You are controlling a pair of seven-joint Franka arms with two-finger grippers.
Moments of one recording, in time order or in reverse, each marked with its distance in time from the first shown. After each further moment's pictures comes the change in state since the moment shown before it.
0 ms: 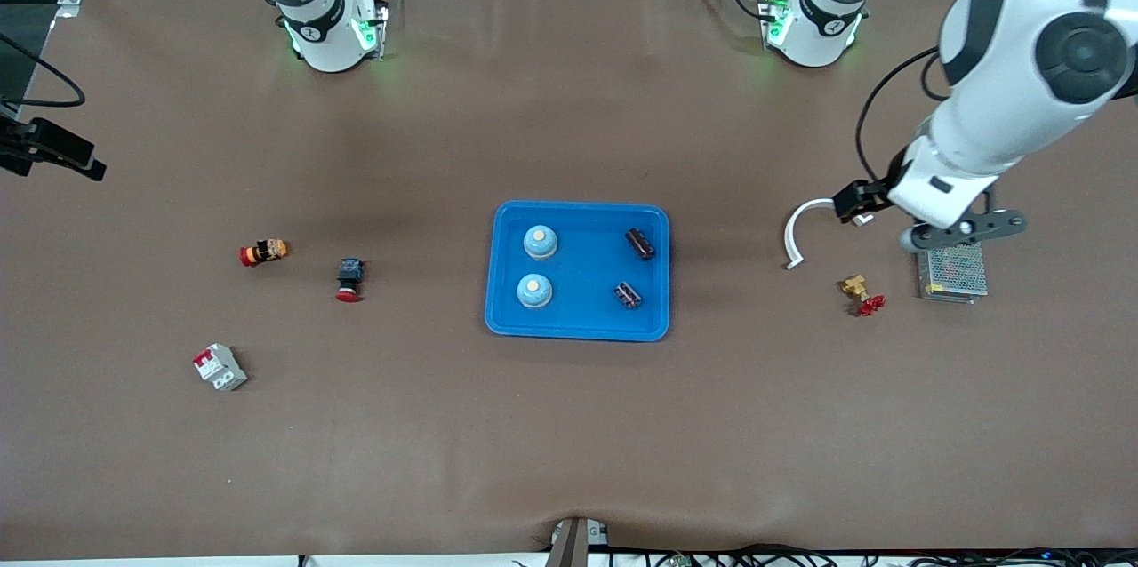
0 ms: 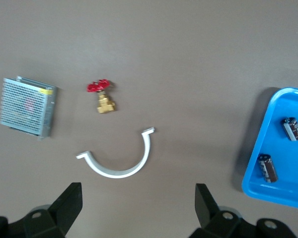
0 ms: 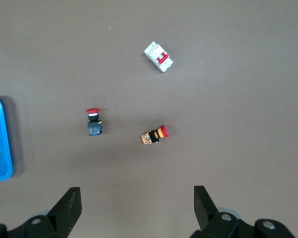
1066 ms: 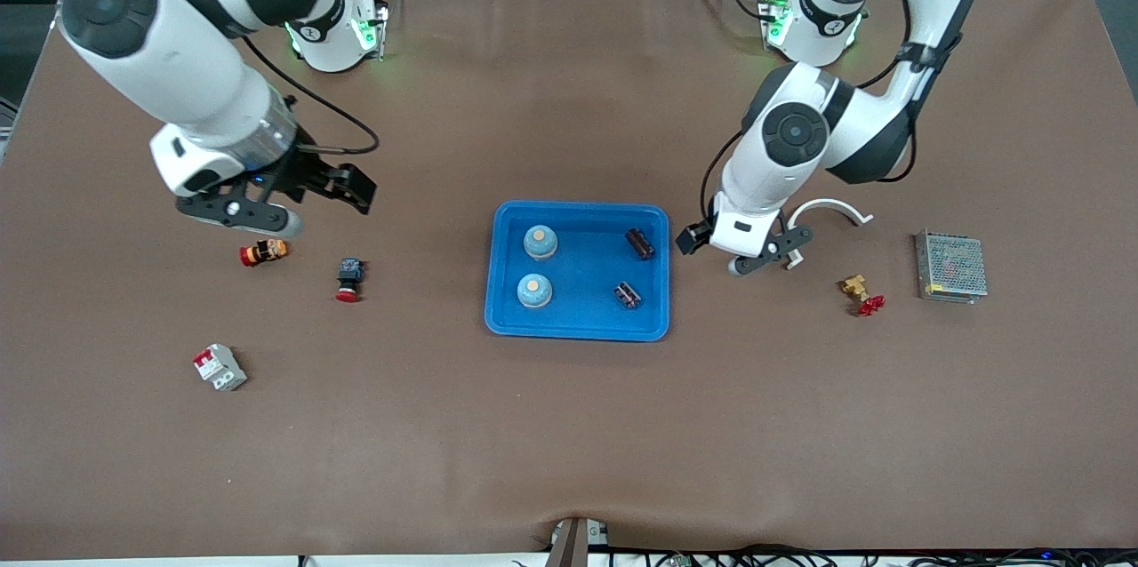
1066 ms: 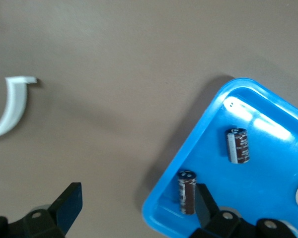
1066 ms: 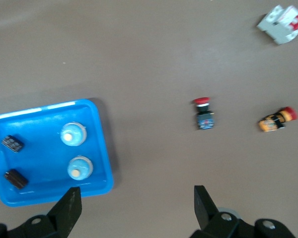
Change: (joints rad) left arm -0.190 0.274 -0.101 -0.092 0.045 0.392 -0.644; right arm 0.482 0.160 0.010 -0.003 0.060 0.213 0.645
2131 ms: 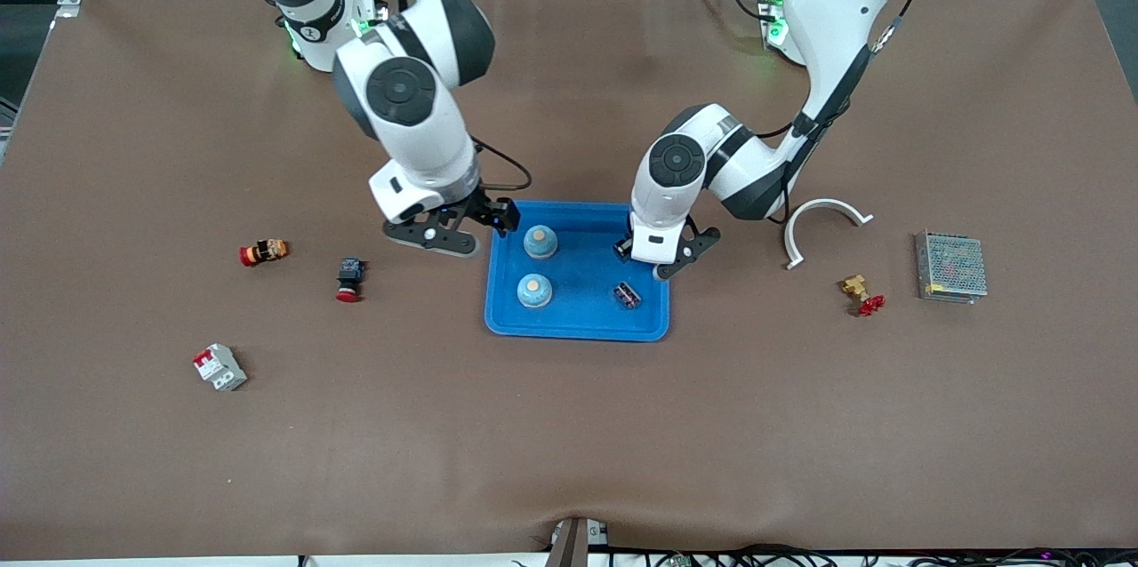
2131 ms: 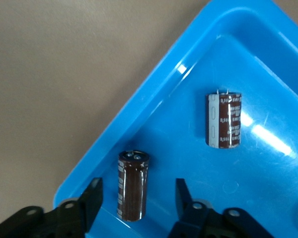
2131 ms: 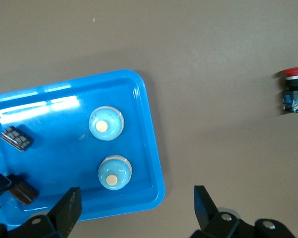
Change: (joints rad) left arm -0.161 0.268 0.002 0.123 0.152 0.100 -0.370; right arm 0.243 0.212 -0.002 -0.064 -0.033 0.262 0.219
